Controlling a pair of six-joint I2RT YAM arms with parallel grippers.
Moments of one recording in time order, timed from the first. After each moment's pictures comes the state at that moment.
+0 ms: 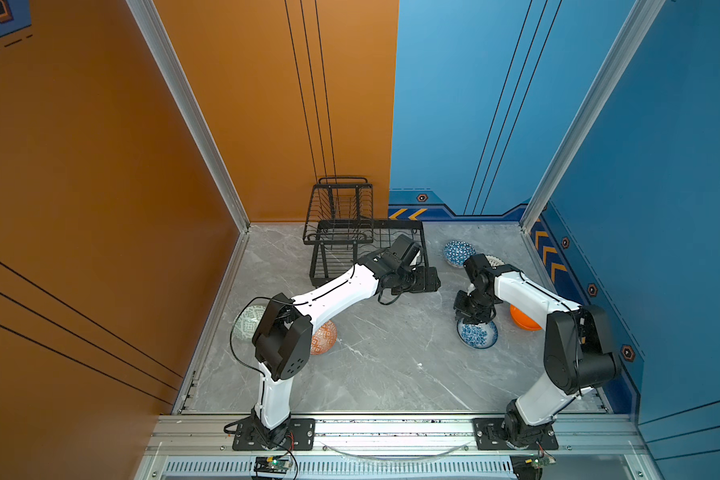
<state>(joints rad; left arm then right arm) -0.77 1.93 1.65 -0.56 0.22 -0.73 0.21 1.68 1.13 -0.92 -0.17 0.62</state>
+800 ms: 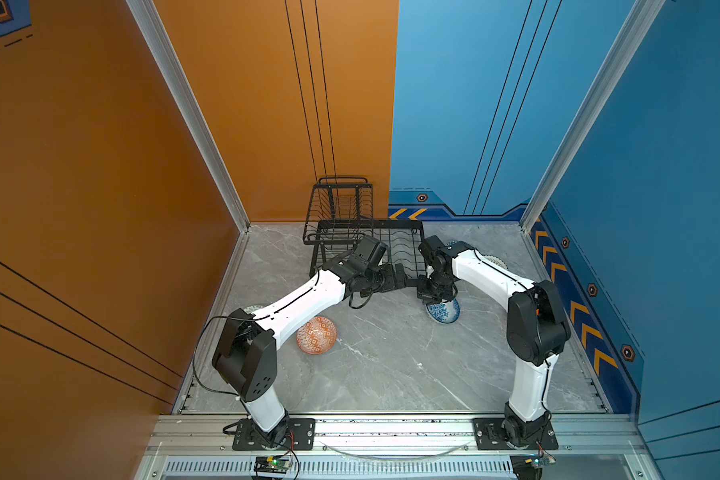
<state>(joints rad) -0.63 1.66 1.37 -0.56 0.15 -0.78 0.48 1.99 1.61 -1.05 -0.15 0.61</state>
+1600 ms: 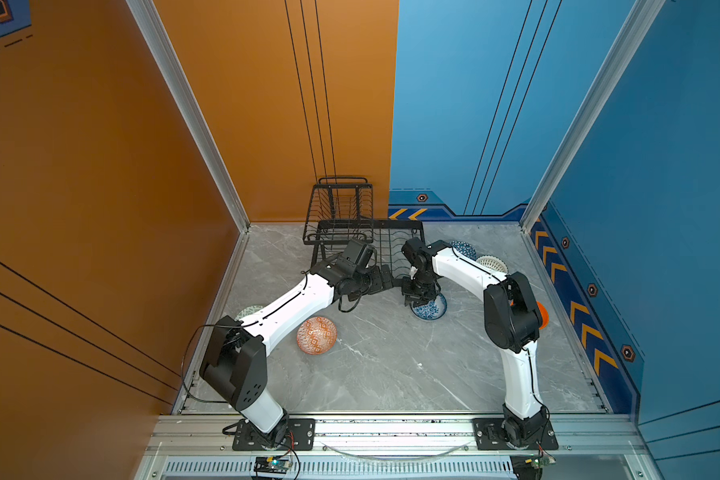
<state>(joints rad) -0.60 1.62 1.32 -0.57 0.13 -0.81 0.50 2.12 1.73 -1.09 -0.22 0.59</state>
